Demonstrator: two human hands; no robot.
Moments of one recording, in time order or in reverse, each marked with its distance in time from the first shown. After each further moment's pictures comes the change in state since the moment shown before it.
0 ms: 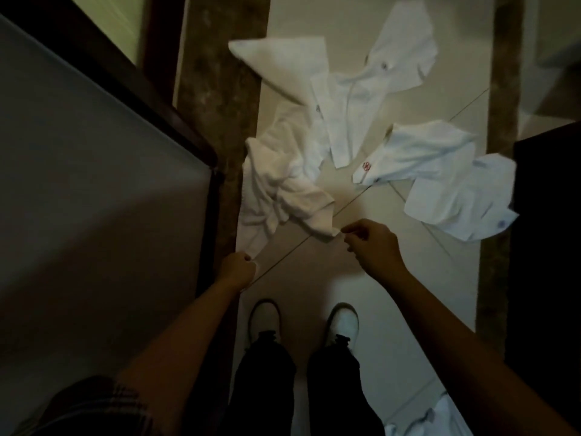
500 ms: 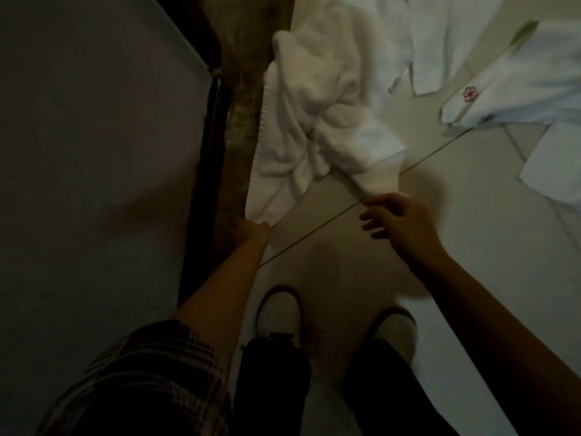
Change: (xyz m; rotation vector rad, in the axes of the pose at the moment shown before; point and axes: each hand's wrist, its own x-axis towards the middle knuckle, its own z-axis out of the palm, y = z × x) left_hand 0.197 -0.070 0.103 -0.459 0.226 -0.349; right_hand 0.117 0.108 0.149 0.196 -0.135 -0.015
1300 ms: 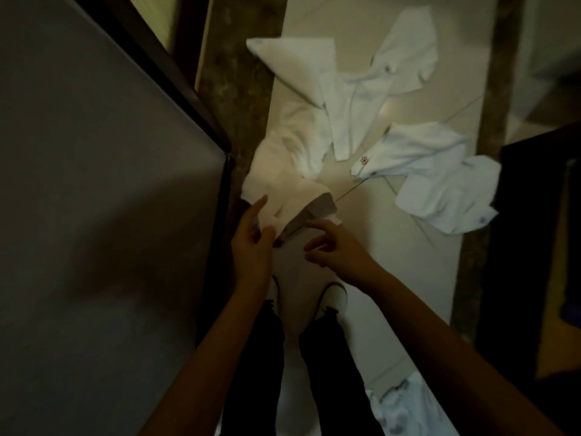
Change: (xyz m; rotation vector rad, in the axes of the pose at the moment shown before) left_hand -0.395 0.055 -0.171 -0.722 -0.120 0.718; right_hand -0.231 -0.185 -0.111 -0.058 -0.341 -0.065
